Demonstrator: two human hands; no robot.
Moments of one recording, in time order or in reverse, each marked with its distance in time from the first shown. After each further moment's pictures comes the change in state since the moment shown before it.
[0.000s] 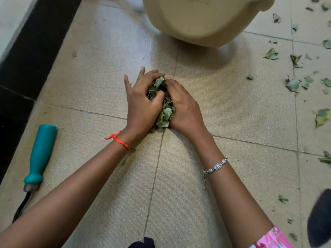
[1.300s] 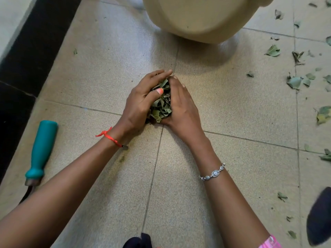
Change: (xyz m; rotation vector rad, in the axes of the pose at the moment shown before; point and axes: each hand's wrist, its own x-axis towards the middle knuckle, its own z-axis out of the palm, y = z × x) left_hand 0.000 -0.013 -0.014 -0.237 -0.350 0.045; right_hand -0.012 -0.019 -0.008 0.015 -0.049 0.093
